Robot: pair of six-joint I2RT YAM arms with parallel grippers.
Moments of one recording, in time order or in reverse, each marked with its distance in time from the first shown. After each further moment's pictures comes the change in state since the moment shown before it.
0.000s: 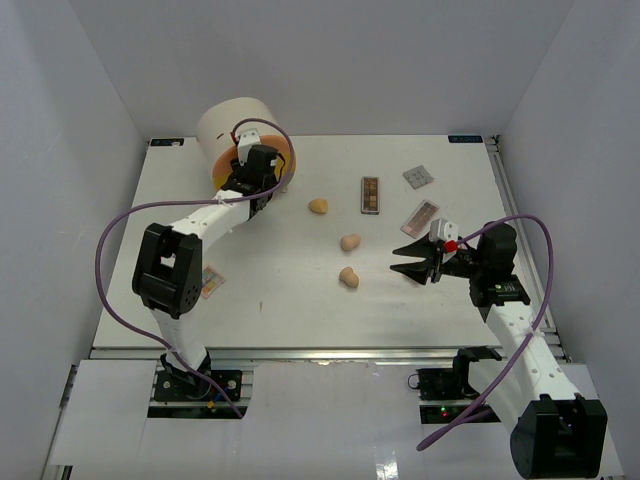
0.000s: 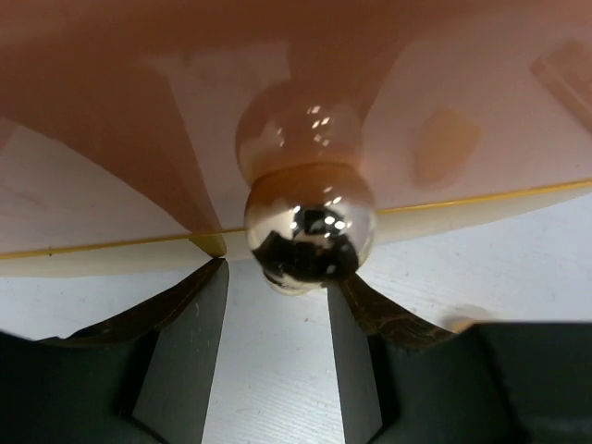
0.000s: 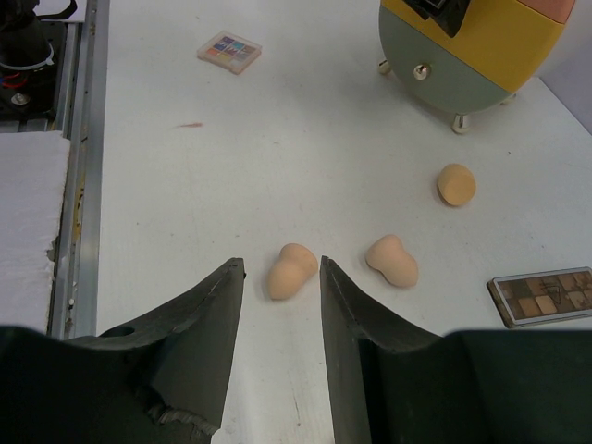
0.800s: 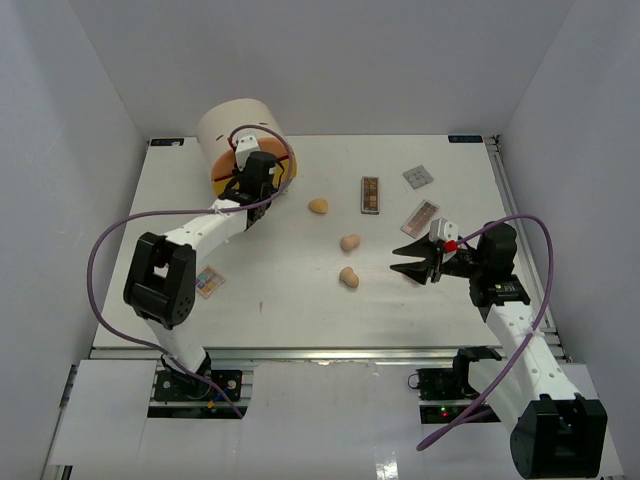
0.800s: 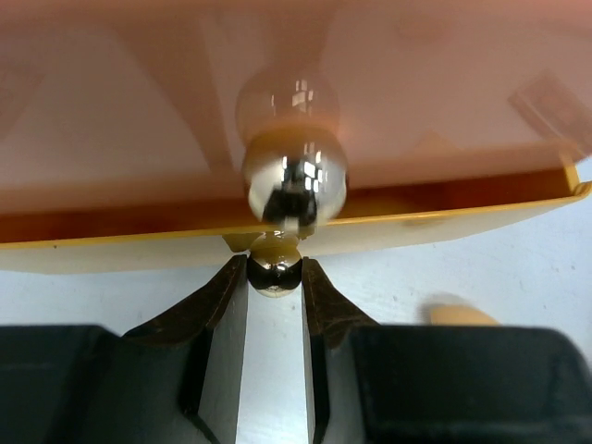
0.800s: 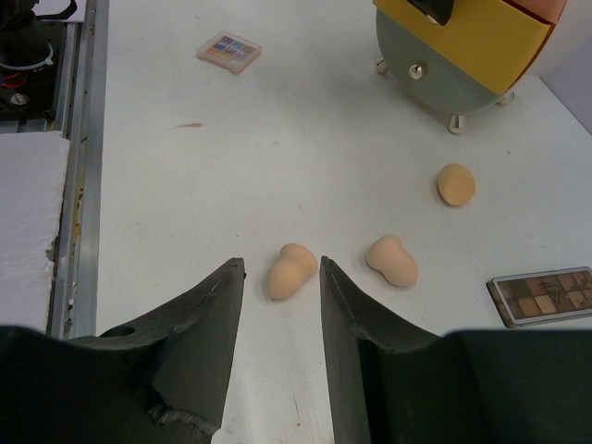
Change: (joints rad) left arm -0.027 -0.090 -0.107 0.076 0.004 -0.029; right arm 0.000 0.001 0.000 0.000 0.002 0.000
